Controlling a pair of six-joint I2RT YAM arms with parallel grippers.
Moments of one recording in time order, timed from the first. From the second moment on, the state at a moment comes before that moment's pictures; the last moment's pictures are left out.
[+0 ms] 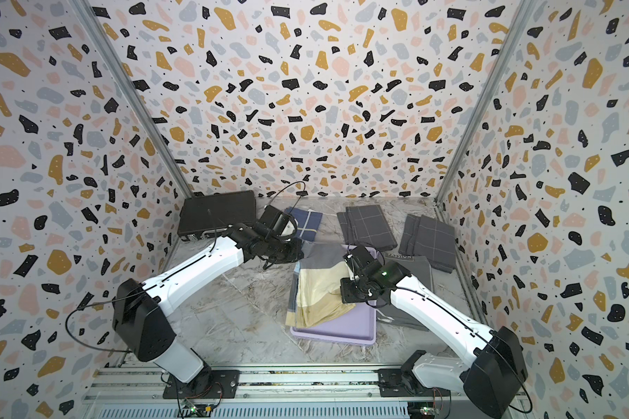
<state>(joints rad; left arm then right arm) -0.65 1.66 1.46 -0.76 0.22 -0.58 0.68 1.21 0.98 -0.89 -0.10 0.53</state>
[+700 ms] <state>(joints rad) -0.74 1.92 1.53 -0.65 0.22 -0.55 0.58 1.16 0.81 -0.88 -0.08 0.51</state>
